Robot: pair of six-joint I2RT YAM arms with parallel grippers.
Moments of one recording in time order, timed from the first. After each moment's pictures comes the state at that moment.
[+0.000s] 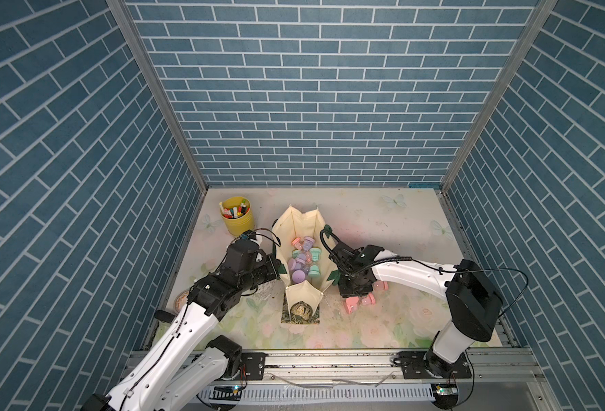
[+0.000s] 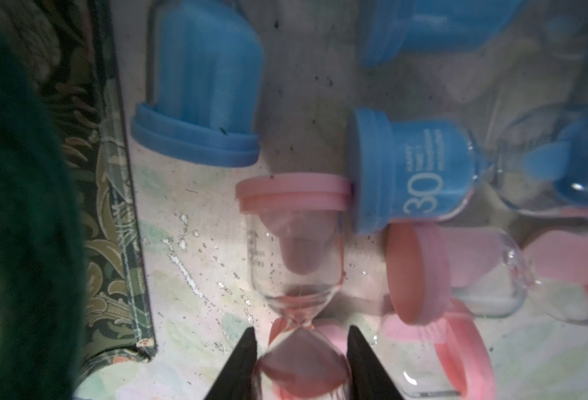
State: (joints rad) left arm -0.48 0.82 0.80 -0.65 0.11 -0.77; right arm 0.94 1.67 1.14 -0.89 -0.02 0.73
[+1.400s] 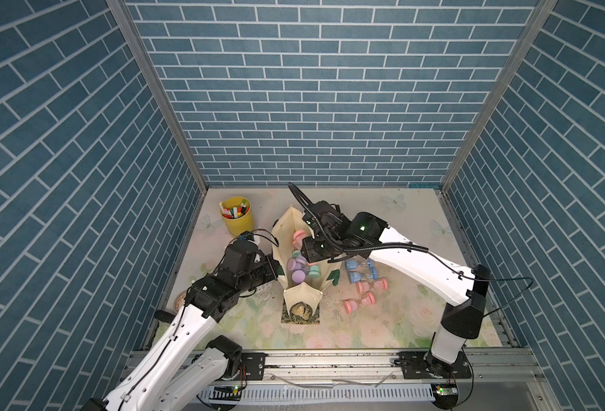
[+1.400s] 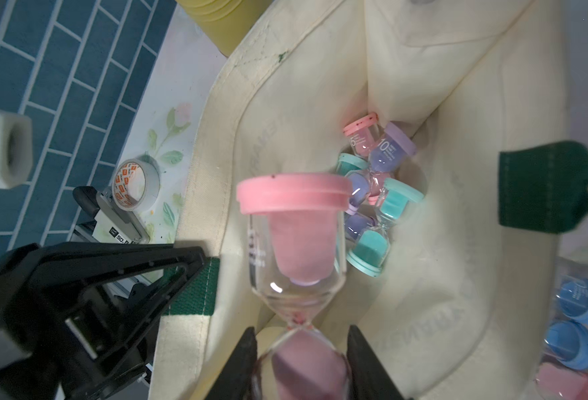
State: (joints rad) left arm -0.48 0.81 0.81 -0.69 0.10 -0.80; right arm 1.10 1.80 1.92 -1.08 0.05 0.60
